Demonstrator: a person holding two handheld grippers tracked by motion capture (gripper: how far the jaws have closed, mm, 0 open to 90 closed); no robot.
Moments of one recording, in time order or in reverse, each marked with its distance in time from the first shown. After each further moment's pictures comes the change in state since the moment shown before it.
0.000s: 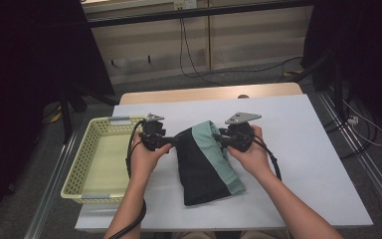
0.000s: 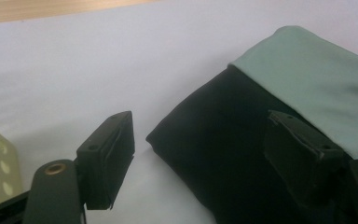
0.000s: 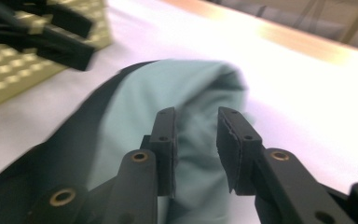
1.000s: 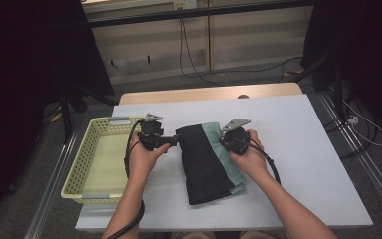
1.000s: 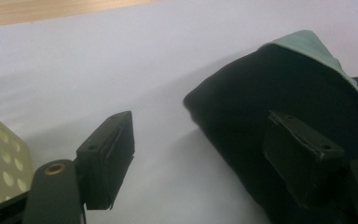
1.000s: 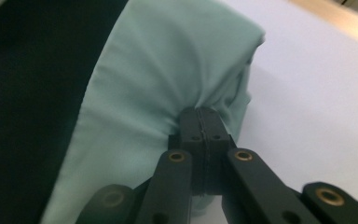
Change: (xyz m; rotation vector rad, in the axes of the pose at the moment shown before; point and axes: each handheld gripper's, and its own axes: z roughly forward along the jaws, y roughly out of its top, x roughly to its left) left arm 0.002 -0.001 0.000 0.002 0.019 0.009; right arm -0.006 -0.026 0.028 0.166 -0.056 -0.110
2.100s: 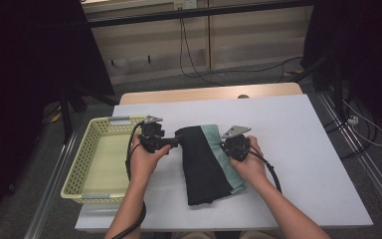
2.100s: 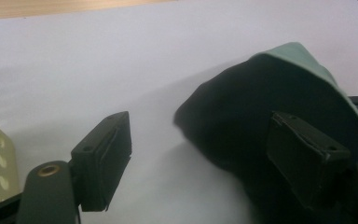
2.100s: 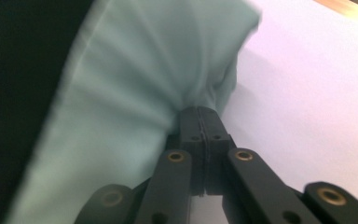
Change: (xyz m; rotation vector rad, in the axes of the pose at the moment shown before) left arm -0.001 -0.005 0.001 -0.020 -0.023 -0.028; right arm 0.007 -0.017 0.005 -0.019 -0.021 -0.010
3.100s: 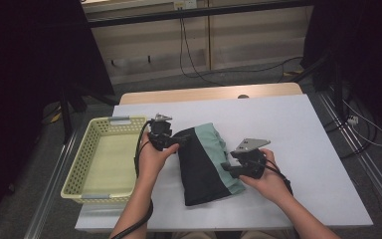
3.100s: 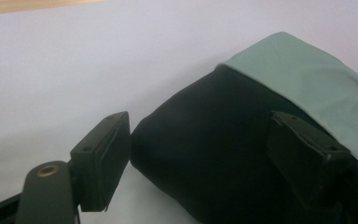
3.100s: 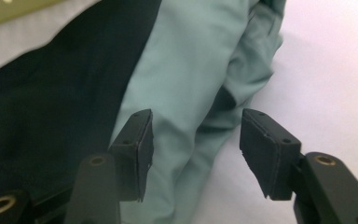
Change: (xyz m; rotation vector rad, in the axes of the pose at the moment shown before) left arm -0.015 0.007 0.018 0.034 -0.012 0.019; right arm 0.014 -0.026 -0.055 -0.045 0.168 0.022
